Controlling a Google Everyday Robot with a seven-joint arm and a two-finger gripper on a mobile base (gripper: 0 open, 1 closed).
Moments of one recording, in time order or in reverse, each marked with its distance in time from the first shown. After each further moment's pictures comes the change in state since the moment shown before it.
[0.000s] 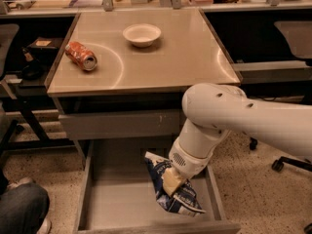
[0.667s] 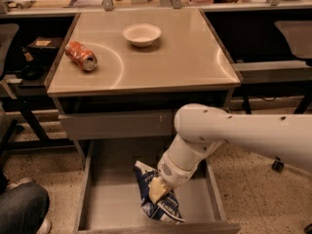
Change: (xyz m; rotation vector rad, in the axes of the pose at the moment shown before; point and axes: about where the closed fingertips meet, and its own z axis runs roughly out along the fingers) arm -0.022 0.008 0.062 -0.118 -0.037 0.043
